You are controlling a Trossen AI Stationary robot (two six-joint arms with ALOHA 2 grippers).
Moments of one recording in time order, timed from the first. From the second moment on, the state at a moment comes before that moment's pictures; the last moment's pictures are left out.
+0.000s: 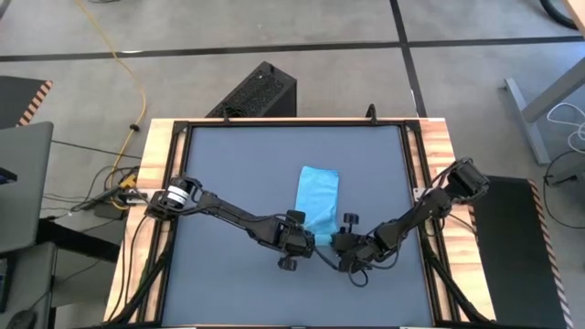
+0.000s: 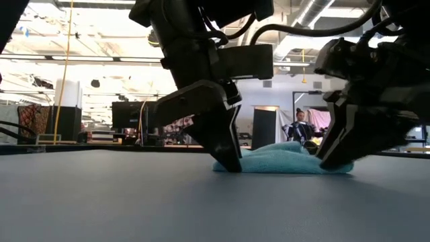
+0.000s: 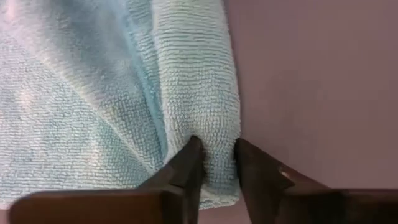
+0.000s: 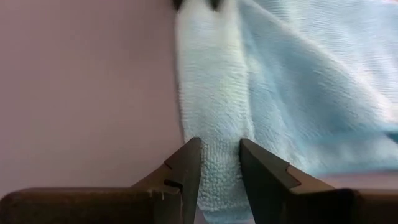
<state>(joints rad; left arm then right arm) -0.29 2.18 1.49 -0.57 -0.22 -0.06 0.55 1.69 0.76 -0.14 0.56 0.49</state>
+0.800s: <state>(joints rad) -0.29 2.19 1.48 -0.52 -0.26 -0.07 0.61 1.55 0.76 -0.15 0.47 0.43</state>
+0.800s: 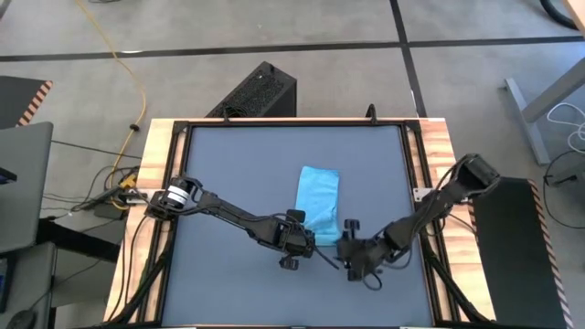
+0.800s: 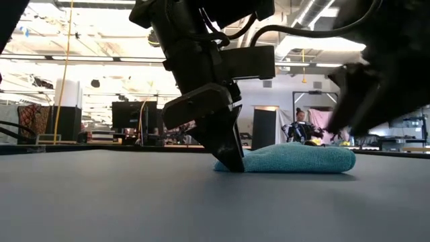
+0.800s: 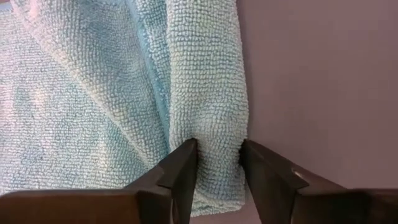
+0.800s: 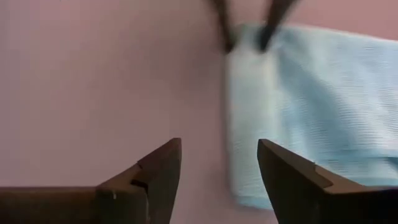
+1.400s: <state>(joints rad) -0.29 2.19 1.48 -0.53 -0.26 -0.09 0.61 1.72 0.84 -0.10 0.65 0.17</state>
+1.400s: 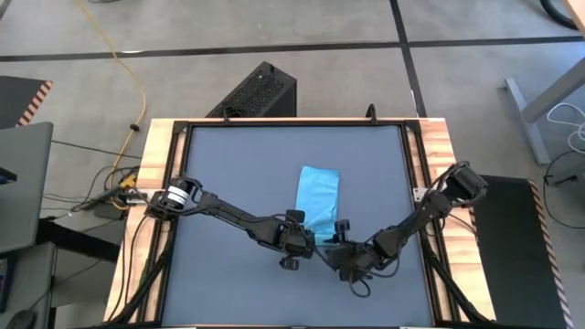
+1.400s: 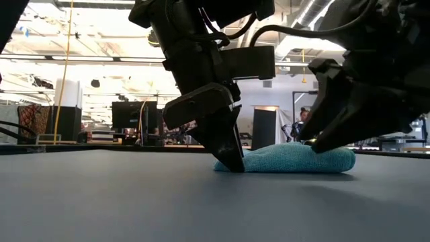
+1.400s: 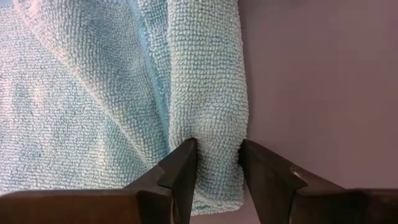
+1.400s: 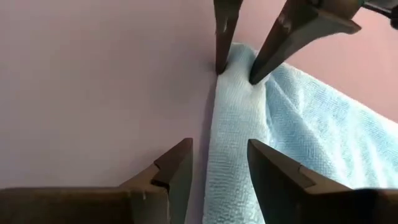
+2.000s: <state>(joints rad) -0.29 2.19 1.48 -0.54 -0.25 -0.11 0.53 1.80 0.85 -0.14 0.63 0.19</state>
